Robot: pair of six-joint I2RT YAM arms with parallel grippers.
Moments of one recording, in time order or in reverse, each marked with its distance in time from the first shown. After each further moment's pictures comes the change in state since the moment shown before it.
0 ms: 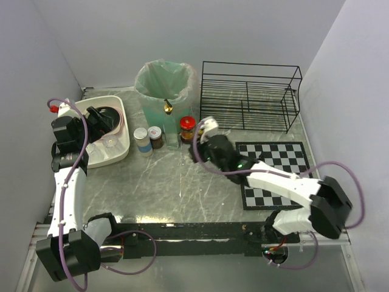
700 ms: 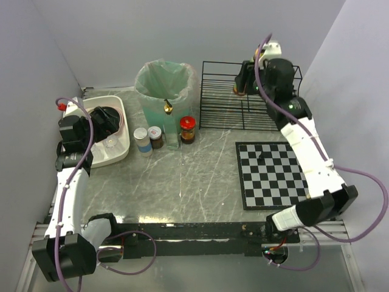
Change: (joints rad) left arm -0.086 -0.007 0.000 -0.002 -0.035 0.008; right arm -0.583 0.085 0.822 -0.572 -0.220 -0.080
